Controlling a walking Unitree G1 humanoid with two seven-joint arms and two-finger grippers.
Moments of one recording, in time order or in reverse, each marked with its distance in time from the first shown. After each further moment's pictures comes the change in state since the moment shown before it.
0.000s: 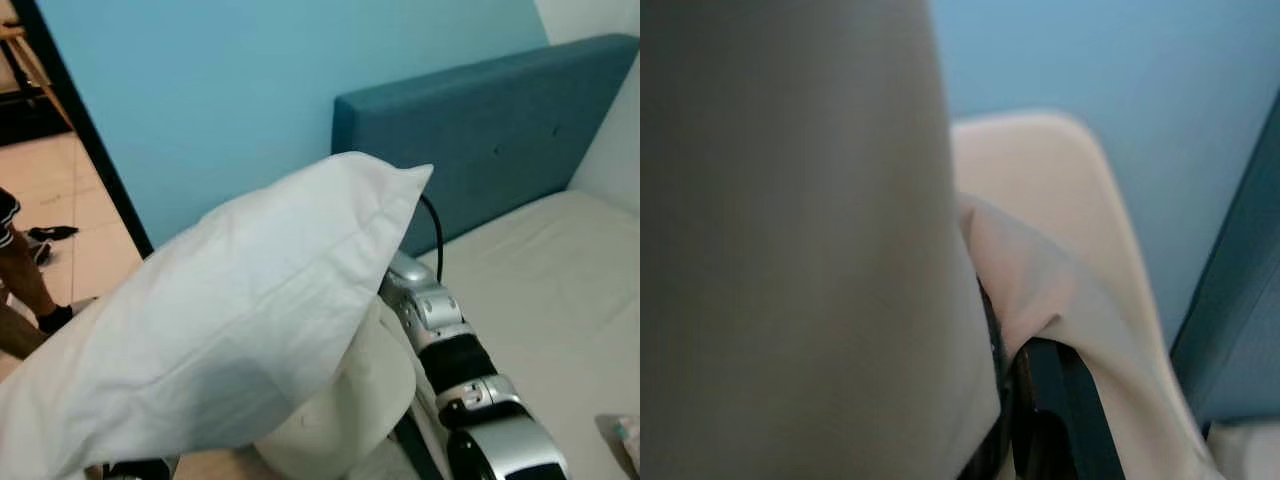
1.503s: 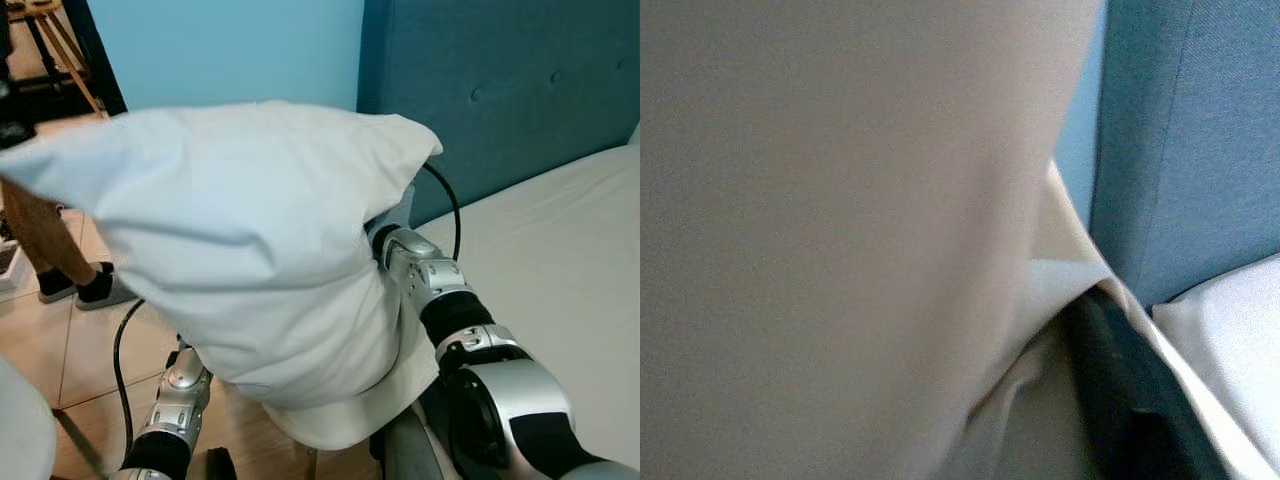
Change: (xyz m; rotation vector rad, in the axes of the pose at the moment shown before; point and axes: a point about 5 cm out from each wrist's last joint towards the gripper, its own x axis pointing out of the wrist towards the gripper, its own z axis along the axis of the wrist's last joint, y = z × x) left arm -0.001 -0.023 0.082 -0.099 -0.355 -0.108; right arm 0.008 -0.046 0.024 0.067 -0.006 -0.371
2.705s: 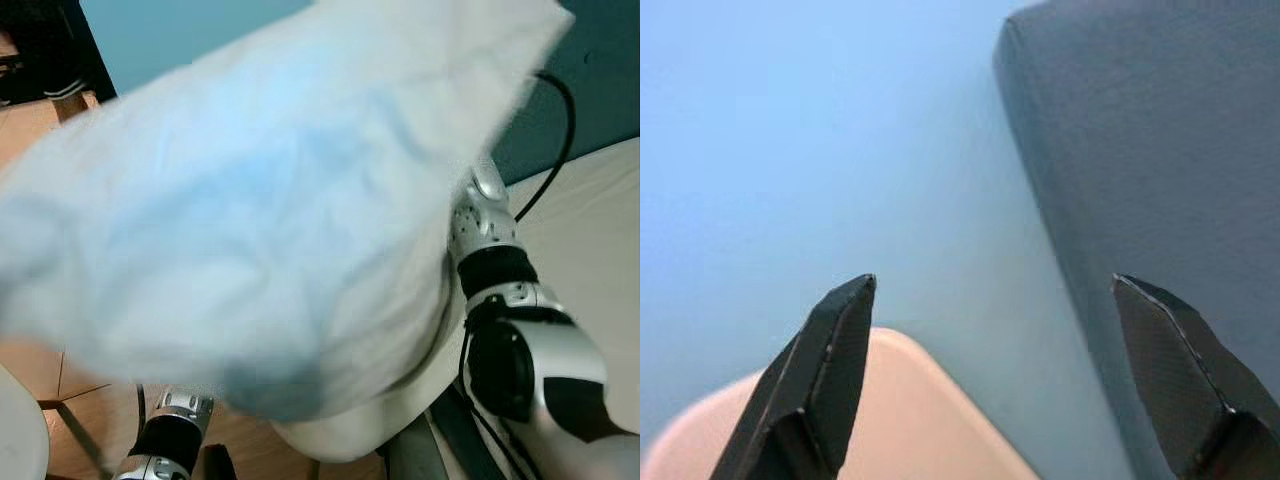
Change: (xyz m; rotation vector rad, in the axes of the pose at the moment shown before) left arm 0.009 -0.019 0.029 -0.002 -0.109 -0.059; right arm -0.034 -0.041 0.112 0.218 -0.708 0.090
